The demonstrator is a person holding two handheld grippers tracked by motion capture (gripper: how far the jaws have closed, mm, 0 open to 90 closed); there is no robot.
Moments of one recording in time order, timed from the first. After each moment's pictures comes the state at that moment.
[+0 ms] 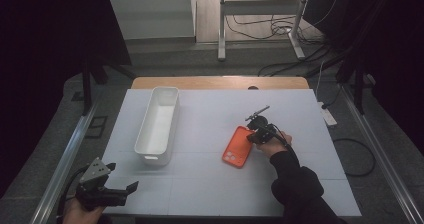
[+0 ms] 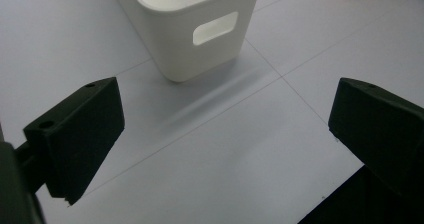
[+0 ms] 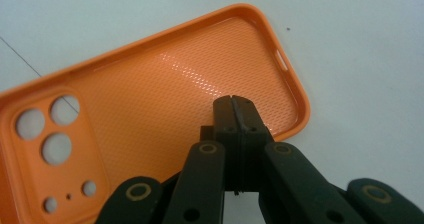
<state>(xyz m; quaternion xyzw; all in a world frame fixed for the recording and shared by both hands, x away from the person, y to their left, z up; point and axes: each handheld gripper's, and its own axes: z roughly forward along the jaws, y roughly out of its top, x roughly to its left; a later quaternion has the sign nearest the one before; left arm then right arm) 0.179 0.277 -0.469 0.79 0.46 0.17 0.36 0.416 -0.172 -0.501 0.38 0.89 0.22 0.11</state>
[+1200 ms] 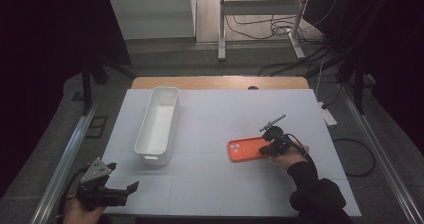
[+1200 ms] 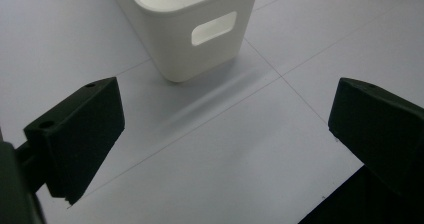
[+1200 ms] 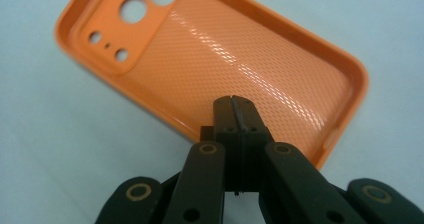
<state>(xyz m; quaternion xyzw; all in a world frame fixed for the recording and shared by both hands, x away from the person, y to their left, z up) 0.180 0.275 -0.468 0.79 0.46 0.17 0.36 0.379 -0.215 -0.496 0.38 0.90 0.20 0.05</state>
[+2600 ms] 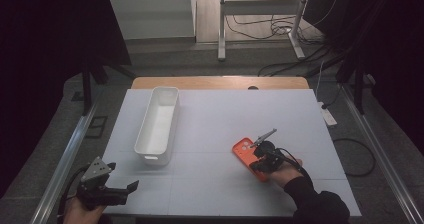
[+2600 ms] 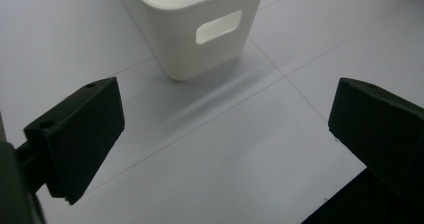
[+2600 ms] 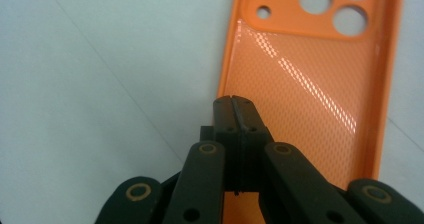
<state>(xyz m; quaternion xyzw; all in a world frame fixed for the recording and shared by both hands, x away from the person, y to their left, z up) 0.181 0.275 -0.469 0.79 0.47 0.17 0.36 0.333 -0.187 -0.499 0.33 0.92 0.21 0.02</state>
